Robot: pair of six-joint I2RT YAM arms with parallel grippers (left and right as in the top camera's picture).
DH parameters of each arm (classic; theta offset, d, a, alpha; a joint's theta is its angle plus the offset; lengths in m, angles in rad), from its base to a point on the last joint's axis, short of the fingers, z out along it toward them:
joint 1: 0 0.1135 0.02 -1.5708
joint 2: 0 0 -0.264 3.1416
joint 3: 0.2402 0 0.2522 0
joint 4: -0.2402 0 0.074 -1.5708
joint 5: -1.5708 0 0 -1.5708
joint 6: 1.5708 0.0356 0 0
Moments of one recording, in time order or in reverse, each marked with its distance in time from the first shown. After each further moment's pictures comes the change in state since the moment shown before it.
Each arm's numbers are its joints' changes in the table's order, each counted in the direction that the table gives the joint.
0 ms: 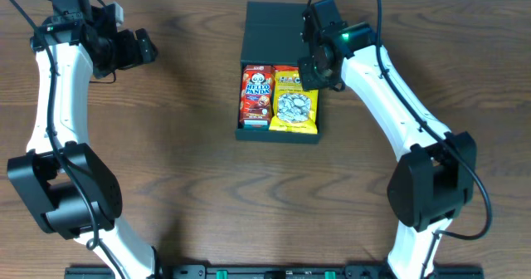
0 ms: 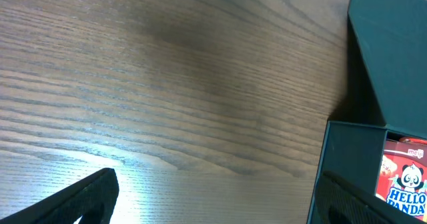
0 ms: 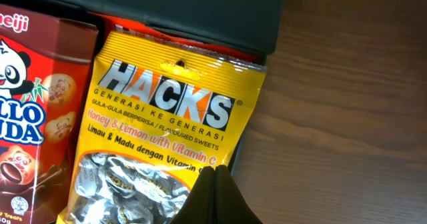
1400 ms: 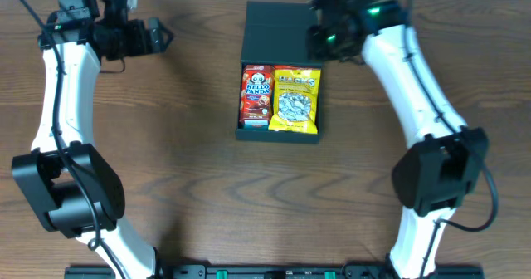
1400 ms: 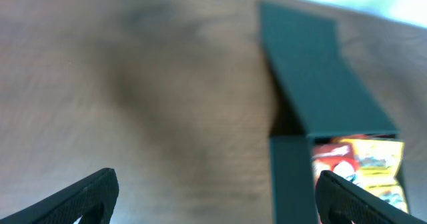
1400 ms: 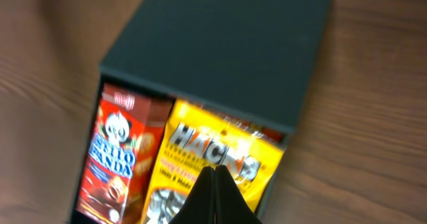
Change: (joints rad) left arm -0.039 0.000 0.000 0.166 -0.207 0.074; right arm -0.147 0.068 0.213 0.018 0.343 -0.028
